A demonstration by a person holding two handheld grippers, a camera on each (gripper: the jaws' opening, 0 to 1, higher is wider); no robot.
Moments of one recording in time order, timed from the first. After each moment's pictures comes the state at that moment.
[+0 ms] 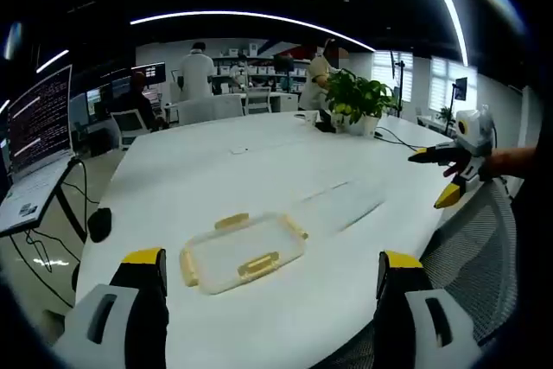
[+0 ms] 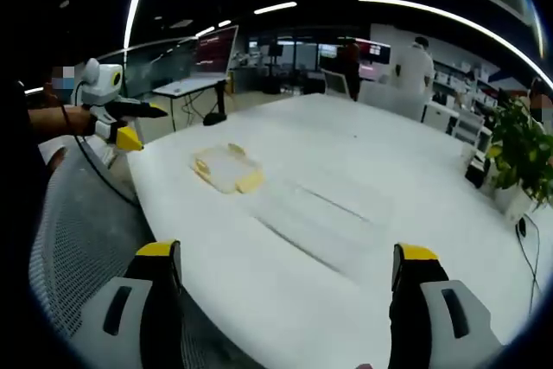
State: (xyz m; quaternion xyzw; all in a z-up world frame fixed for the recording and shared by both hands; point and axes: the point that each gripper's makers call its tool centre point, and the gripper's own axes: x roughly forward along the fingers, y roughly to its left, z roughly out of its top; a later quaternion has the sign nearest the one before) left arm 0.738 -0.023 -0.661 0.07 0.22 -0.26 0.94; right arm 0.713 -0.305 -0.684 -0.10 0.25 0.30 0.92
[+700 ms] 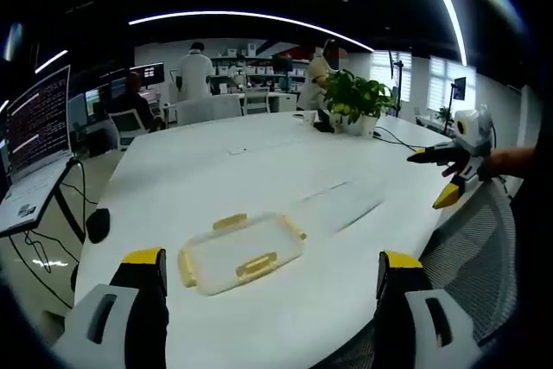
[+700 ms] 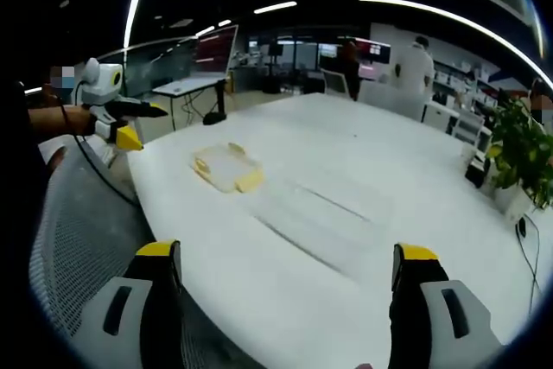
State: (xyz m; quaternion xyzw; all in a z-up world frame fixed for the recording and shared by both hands) left arm 0.737 -0.026 -0.660 0.07 0.22 -0.26 0.94; right arm 0.712 -0.306 -0.683 -0.10 0.25 0.30 0.92
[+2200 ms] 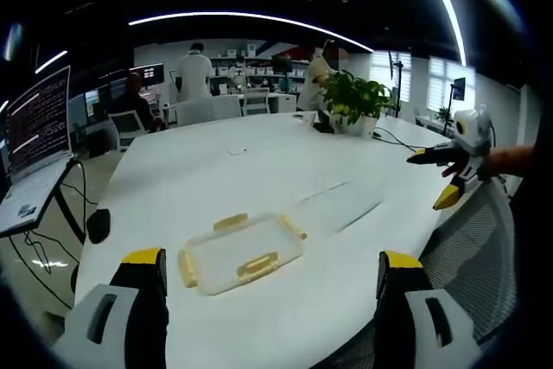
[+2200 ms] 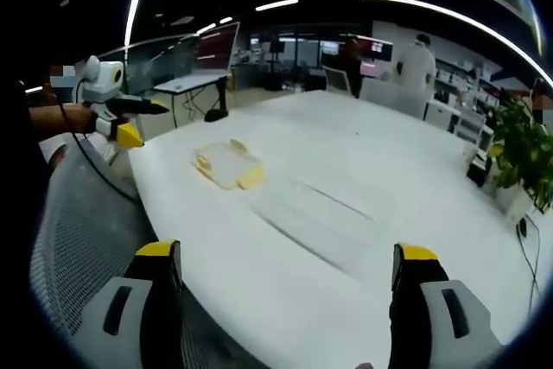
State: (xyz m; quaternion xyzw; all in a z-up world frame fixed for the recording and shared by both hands) left arm 0.738 -0.021 -0.661 0.07 0.22 -0.26 0.94; right arm 0.711 -0.305 -0.686 -0.10 0.26 0.30 0.91
